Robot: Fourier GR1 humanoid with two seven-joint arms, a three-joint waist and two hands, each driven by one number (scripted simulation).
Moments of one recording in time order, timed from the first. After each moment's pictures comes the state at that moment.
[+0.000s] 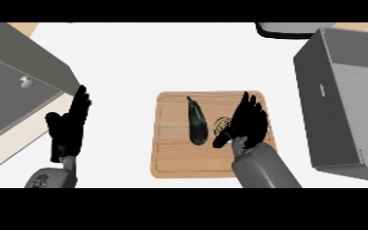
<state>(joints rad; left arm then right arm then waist) -0.09 0.23 -0.06 -1.31 0.11 0.27 0.01 -0.35 -0.01 0.40 -1.35 0.91 -0.03 1.24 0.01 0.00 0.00</state>
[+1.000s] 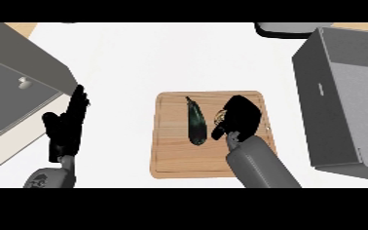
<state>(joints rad) -0.08 0.22 -0.03 -1.32 0.09 0.26 0.02 -0.42 -0.01 0.43 -1.18 0.99 -0.14 1.16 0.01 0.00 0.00</state>
